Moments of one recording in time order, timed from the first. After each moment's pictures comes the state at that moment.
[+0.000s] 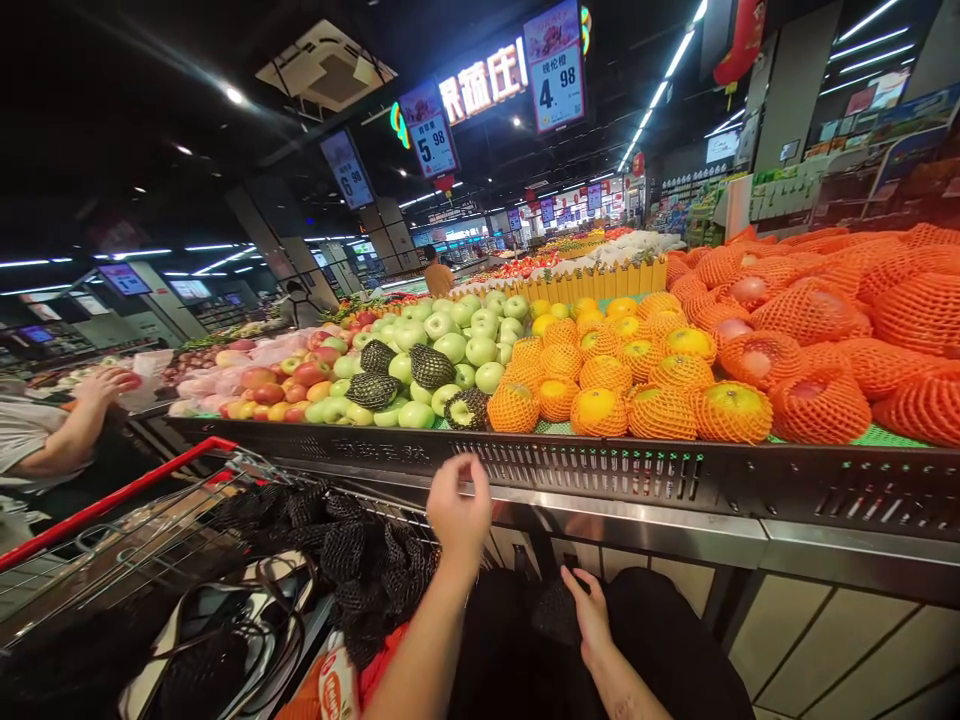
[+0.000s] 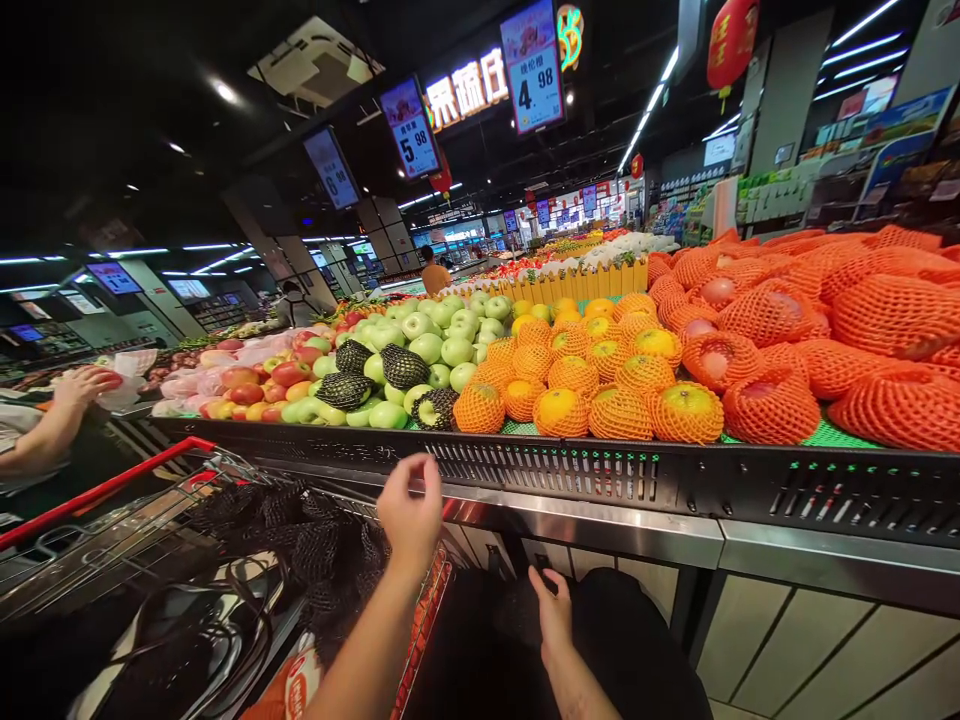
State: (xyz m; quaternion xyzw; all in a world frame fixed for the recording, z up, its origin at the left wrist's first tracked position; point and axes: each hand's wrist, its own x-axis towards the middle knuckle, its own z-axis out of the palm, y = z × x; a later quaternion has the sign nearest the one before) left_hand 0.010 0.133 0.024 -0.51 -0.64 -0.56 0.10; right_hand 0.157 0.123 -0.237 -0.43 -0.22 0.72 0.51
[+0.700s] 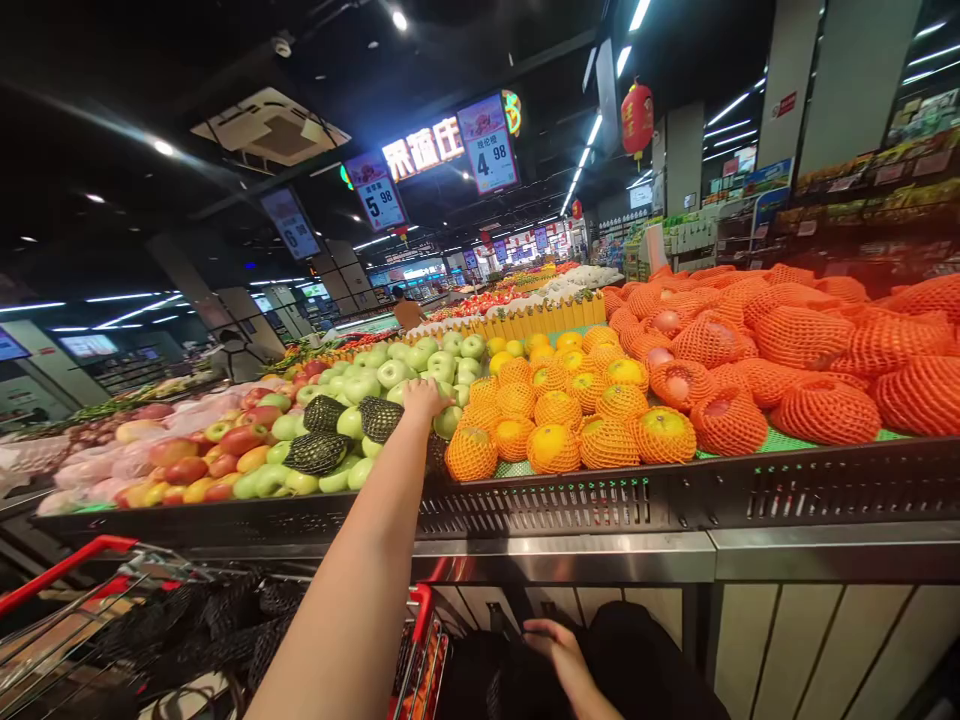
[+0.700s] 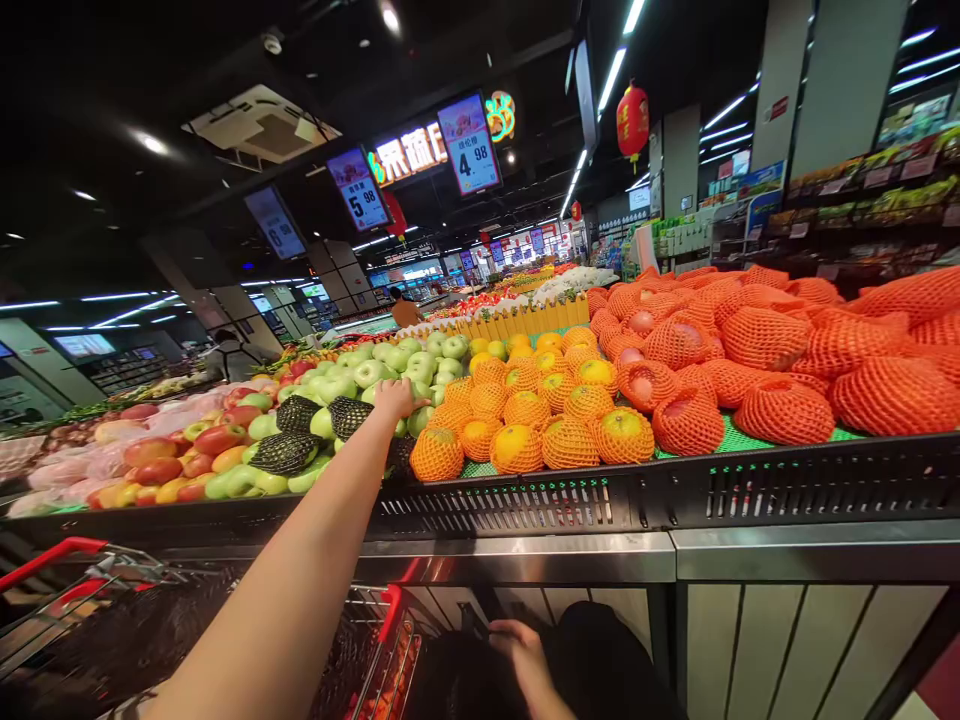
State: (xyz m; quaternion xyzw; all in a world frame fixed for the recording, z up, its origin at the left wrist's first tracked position) left_hand -0.060 0.396 0.151 -0.66 -0.73 -0.07 0.16; right_hand 0.154 0.136 -0.236 -0.44 -0.30 0.68 0.49
